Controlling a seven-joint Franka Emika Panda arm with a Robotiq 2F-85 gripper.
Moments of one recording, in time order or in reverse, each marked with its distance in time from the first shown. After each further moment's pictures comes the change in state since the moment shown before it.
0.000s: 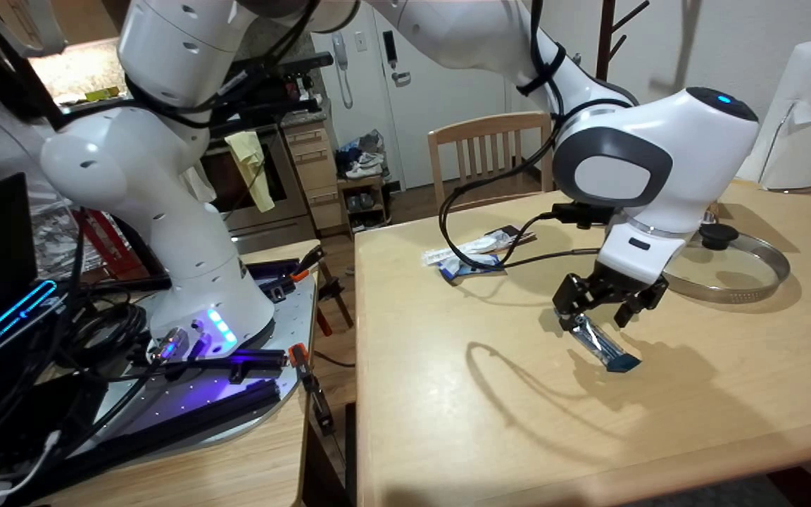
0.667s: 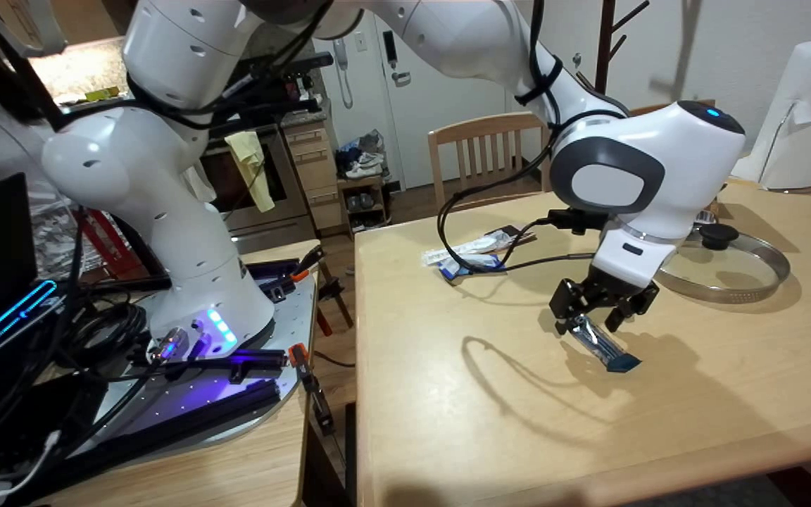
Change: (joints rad) arm 0.026 0.027 -0.011 0.005 -0.003 0.003 0.008
